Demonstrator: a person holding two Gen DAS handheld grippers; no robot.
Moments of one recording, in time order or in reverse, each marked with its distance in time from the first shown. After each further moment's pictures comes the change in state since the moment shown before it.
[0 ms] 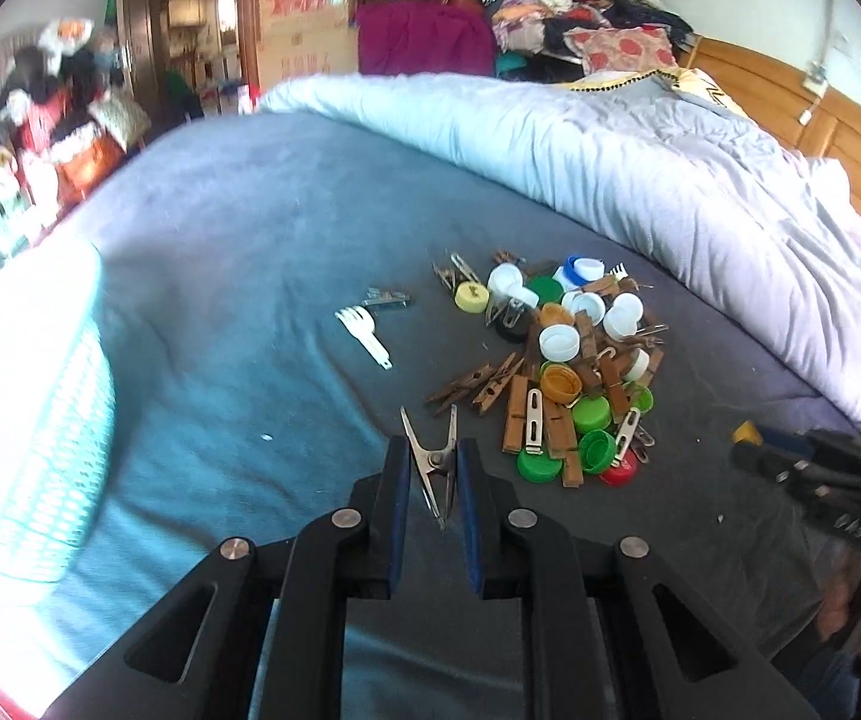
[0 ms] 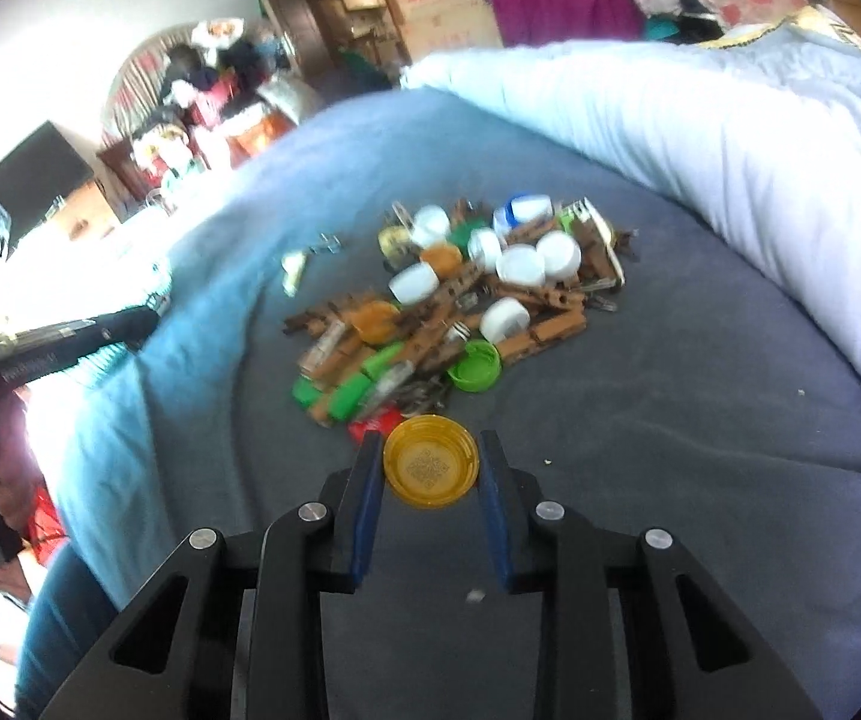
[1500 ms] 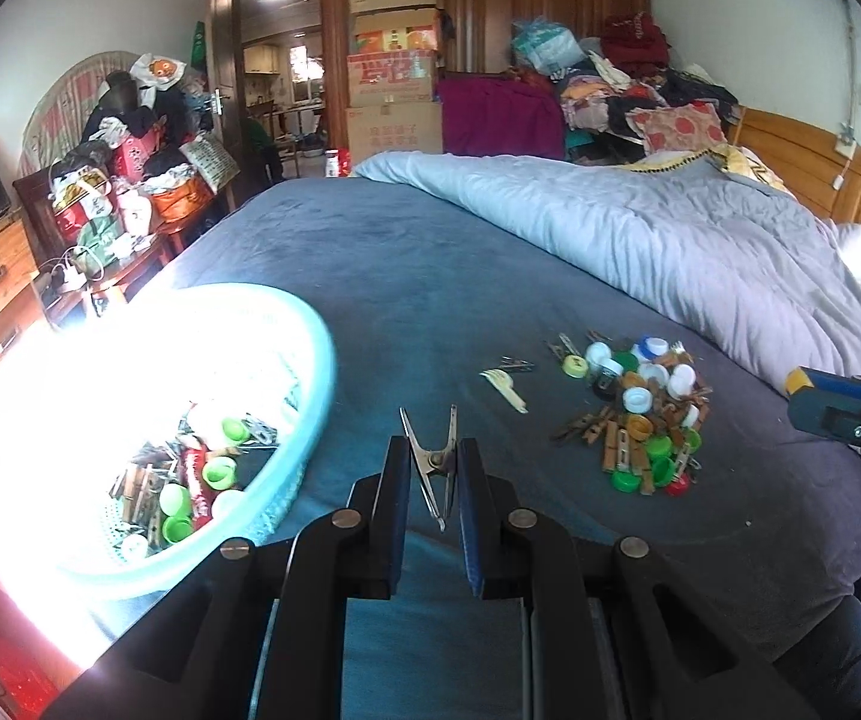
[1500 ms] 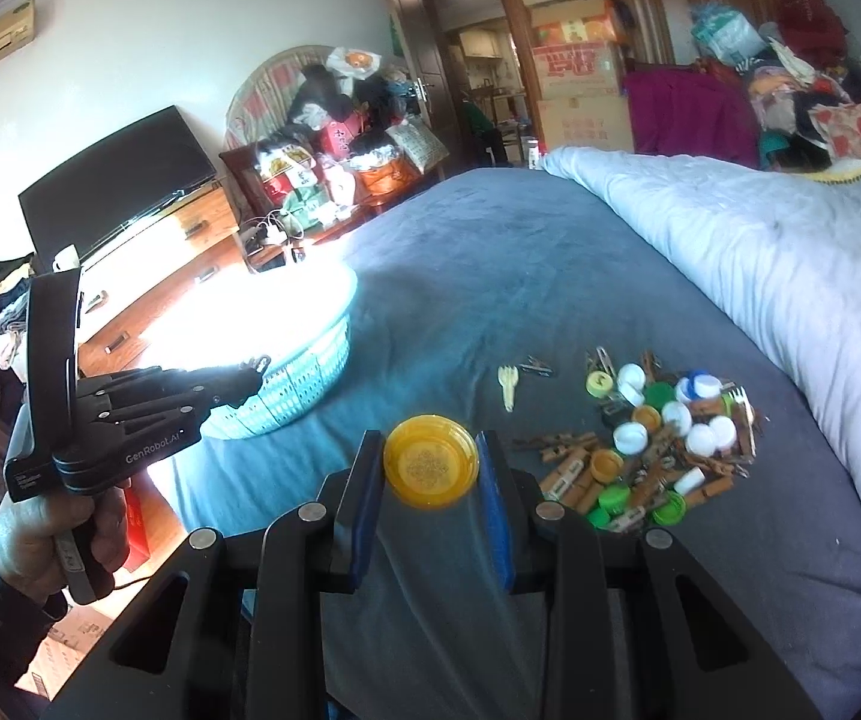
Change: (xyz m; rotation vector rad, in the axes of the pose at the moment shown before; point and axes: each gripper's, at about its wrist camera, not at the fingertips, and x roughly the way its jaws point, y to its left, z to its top) left arm -0.114 0.089 -0.017 -0.083 -0.164 0.145; right arm -0.057 0.162 0.061 -0.221 -0.103 0.155
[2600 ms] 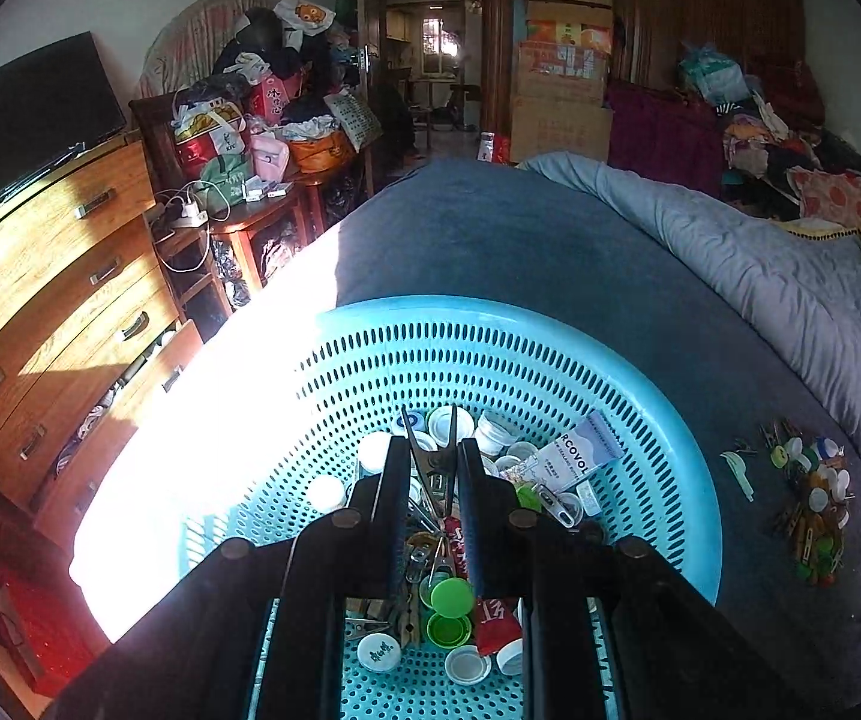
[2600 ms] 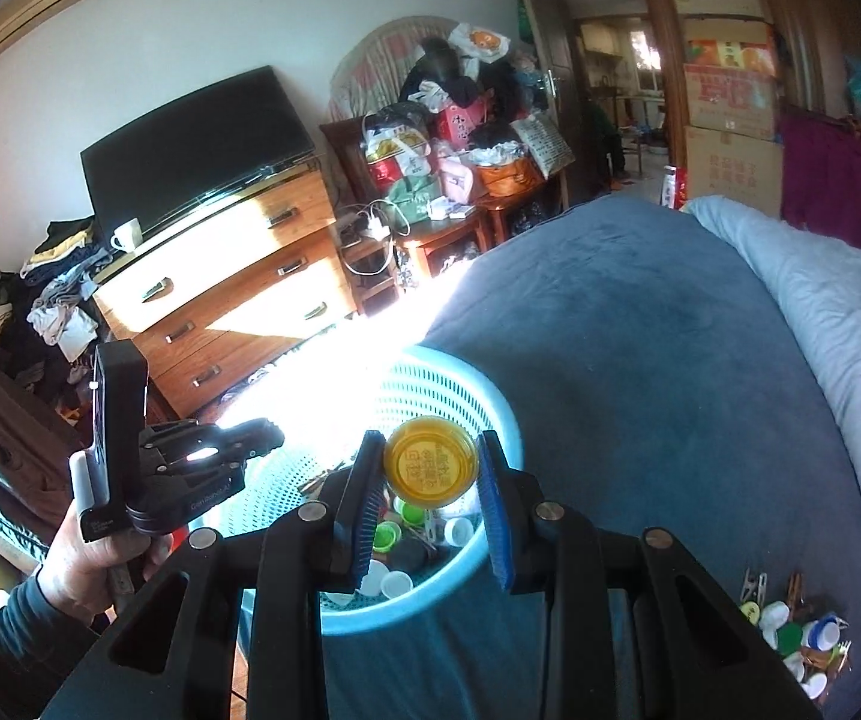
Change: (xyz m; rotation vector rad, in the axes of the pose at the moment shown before) left arm 0.038 0.224 0.046 -0.206 0.049 0.213; right arm 0.155 0.125 0.179 -0.181 0.073 0.207
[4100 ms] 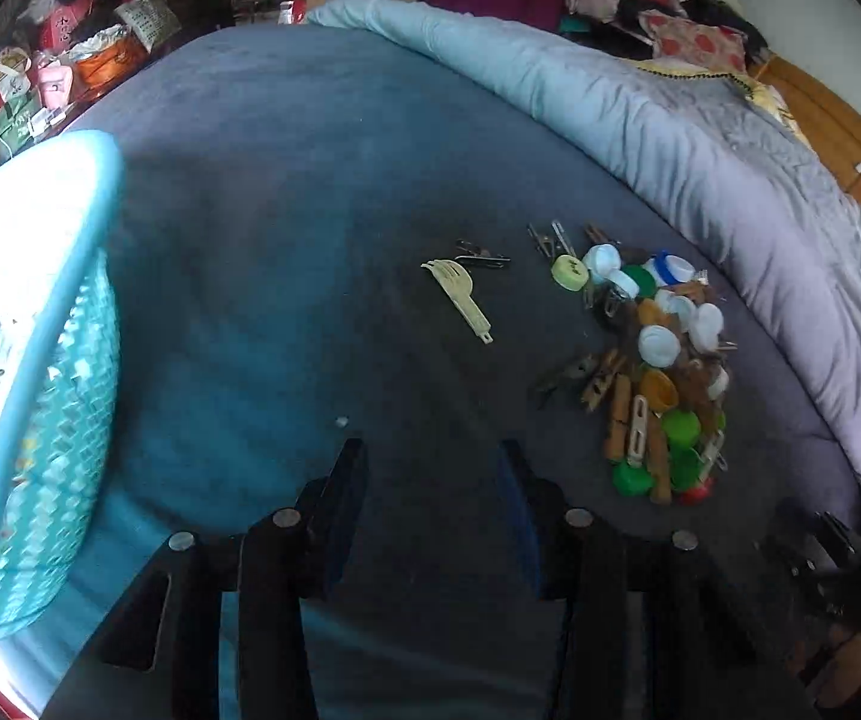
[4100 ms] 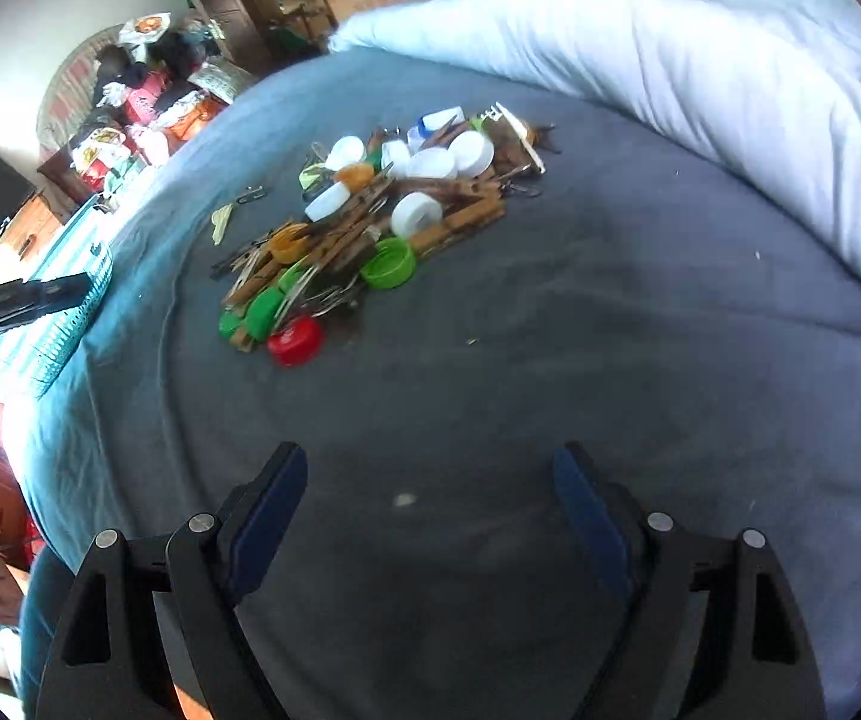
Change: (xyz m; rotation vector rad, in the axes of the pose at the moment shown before) left arm 0.089 -0.272 -0.094 0.172 0.331 -0.336; right arm -0.141 -0.220 -0.389 0.527 0.141 -0.417
